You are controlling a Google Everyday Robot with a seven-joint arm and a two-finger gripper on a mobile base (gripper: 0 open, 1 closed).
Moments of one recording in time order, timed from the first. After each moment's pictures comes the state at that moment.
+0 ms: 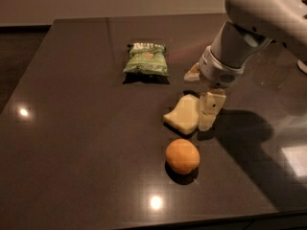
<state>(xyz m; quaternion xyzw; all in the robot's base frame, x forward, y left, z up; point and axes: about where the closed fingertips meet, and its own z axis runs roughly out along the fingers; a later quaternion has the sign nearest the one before) 0.524 -0.119 0.848 -0.73 0.66 0.08 0.14</state>
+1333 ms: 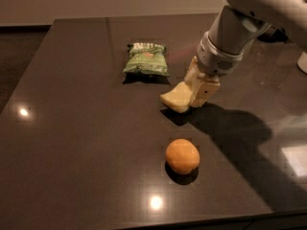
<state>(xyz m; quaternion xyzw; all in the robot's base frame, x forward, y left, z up) 0.541 -0.116 0.875 -0.72 0.67 0.05 0.15</state>
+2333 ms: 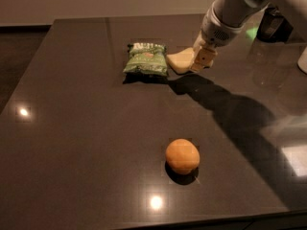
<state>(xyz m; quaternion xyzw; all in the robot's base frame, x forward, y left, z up) 0.641 -0.136 0.912 -0.62 0.75 0.00 0.22</state>
